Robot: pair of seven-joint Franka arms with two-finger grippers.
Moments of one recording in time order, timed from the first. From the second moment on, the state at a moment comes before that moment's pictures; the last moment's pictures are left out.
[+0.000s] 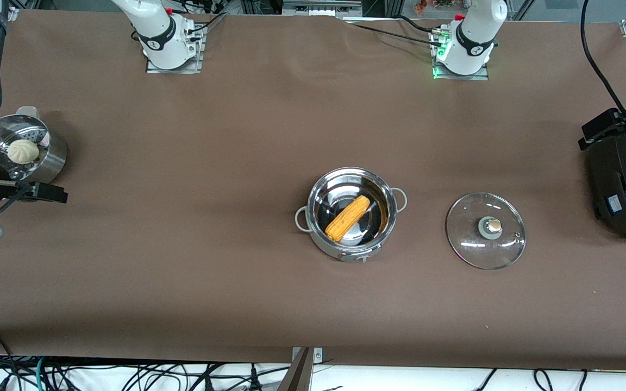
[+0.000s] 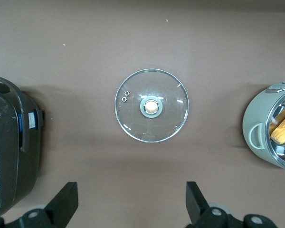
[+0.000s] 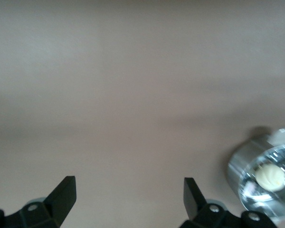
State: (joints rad) left arm 0.16 0.05 -0.13 -1.51 0.02 1.57 -0.05; right arm -0.08 0.55 0.13 -0.96 -0.10 1.35 0.08
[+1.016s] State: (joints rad) left arm 0.15 0.06 -0.16 -1.48 0.02 1.55 -0.05; right arm -0.06 0.03 0.13 -1.58 -0.11 1.54 0.08
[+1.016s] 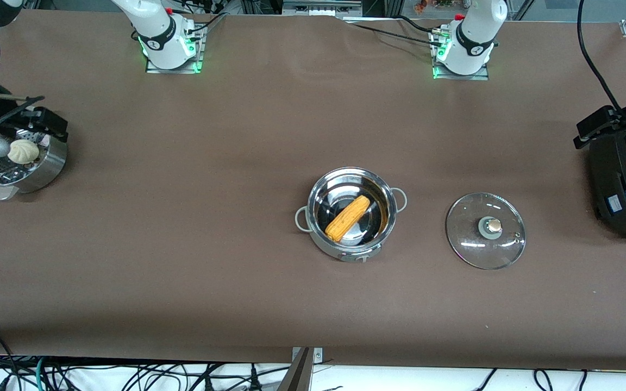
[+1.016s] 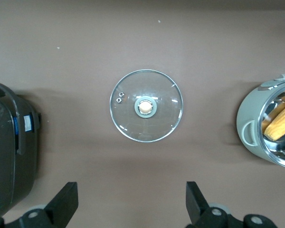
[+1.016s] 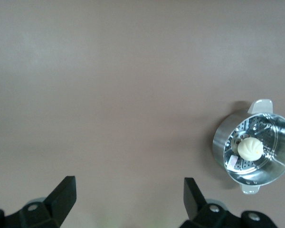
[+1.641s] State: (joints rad) left arm 0.15 0.06 -0.18 -1.47 0.02 1.53 -0.06; right arm -0.06 0.03 0.08 -1.64 -0.09 1.57 -0.02
